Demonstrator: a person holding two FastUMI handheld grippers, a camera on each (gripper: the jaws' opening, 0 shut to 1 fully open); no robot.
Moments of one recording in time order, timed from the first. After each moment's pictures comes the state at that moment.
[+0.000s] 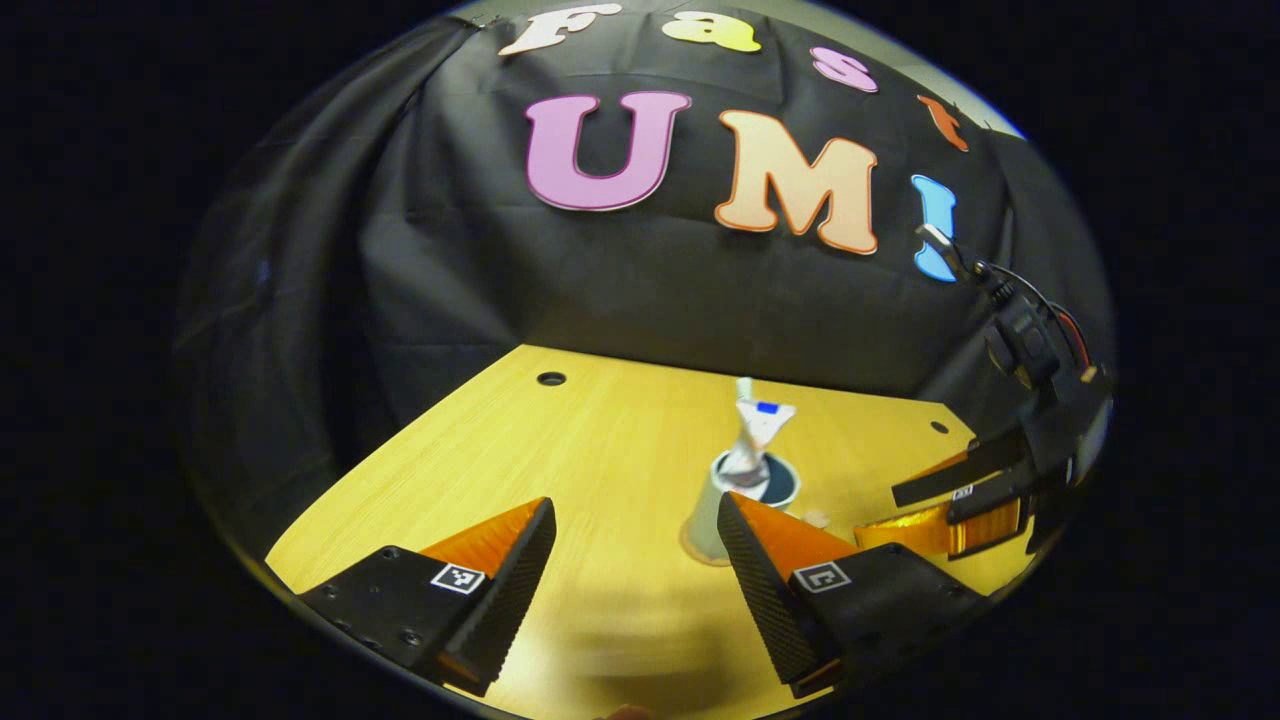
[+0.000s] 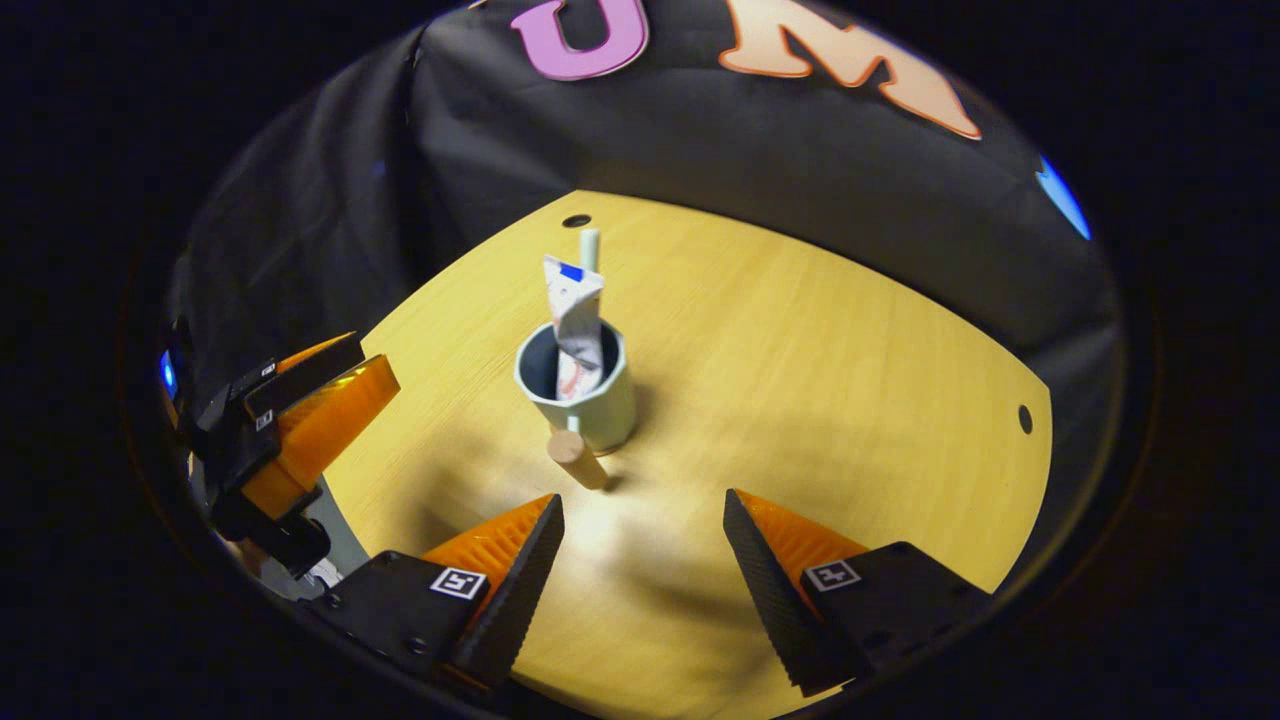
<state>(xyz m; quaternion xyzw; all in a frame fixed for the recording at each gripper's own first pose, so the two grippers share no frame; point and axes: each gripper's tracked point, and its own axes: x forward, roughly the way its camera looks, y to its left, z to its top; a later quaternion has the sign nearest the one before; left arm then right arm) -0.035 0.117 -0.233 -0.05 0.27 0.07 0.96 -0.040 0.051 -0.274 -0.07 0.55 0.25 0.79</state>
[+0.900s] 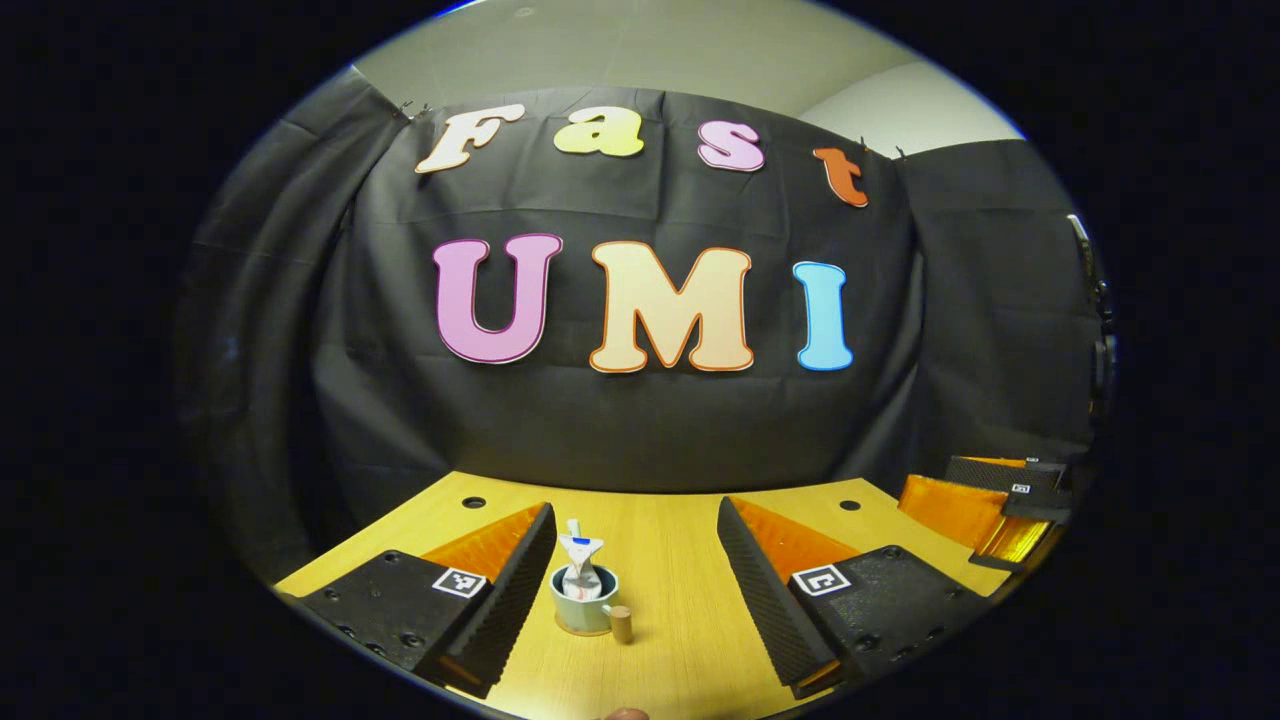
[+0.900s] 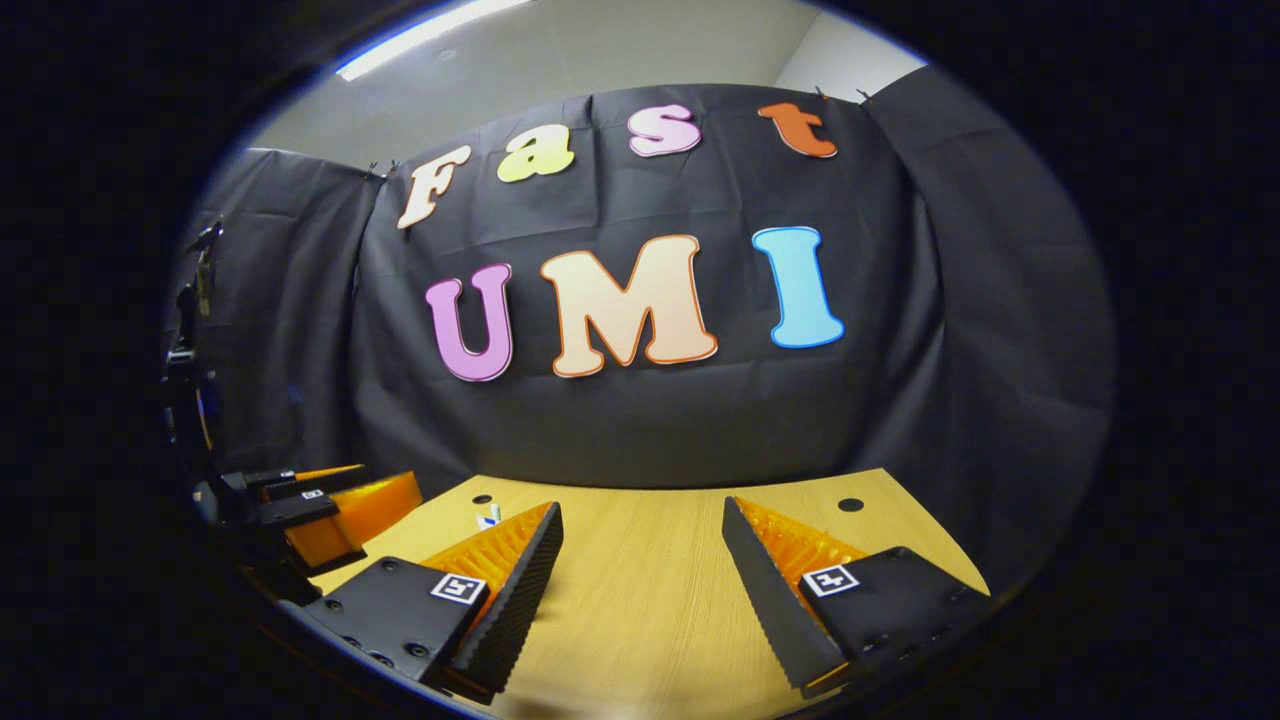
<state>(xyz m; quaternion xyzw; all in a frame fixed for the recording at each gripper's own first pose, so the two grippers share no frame) -0.036 -0.006 -0.090 -0.01 0.11 0.01 0.99 -0.023 -0.079 -0.072 0.05 0.18 0.07 0.98</state>
